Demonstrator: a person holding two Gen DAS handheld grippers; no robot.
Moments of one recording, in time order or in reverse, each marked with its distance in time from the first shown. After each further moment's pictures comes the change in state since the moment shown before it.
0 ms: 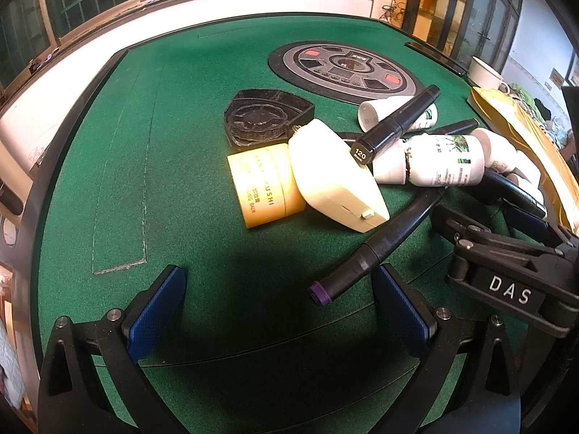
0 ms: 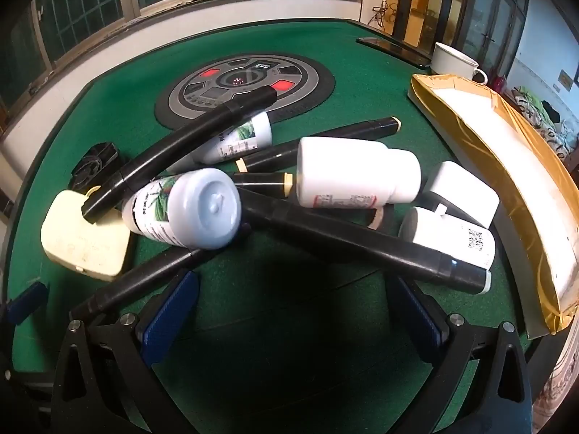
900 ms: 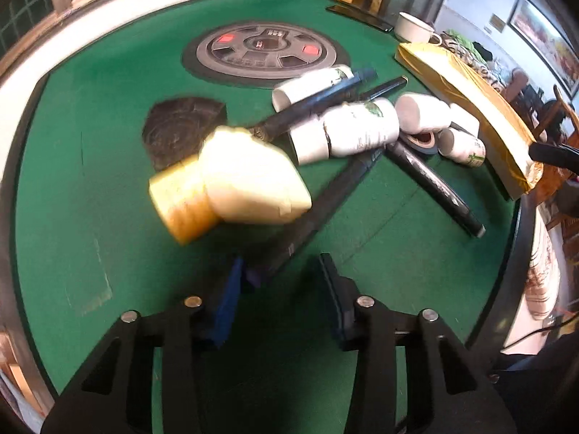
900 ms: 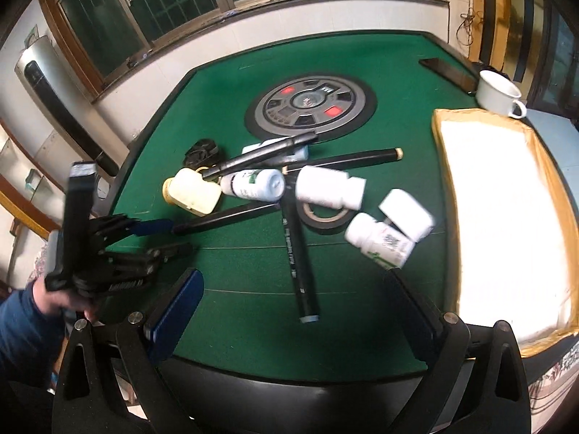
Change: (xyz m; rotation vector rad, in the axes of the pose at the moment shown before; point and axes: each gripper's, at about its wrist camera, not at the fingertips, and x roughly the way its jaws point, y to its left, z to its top) left arm -0.008 -0.016 0.023 0.247 0.136 -0.213; right arm -0.102 -0.095 0.015 -0.190 0.043 0.418
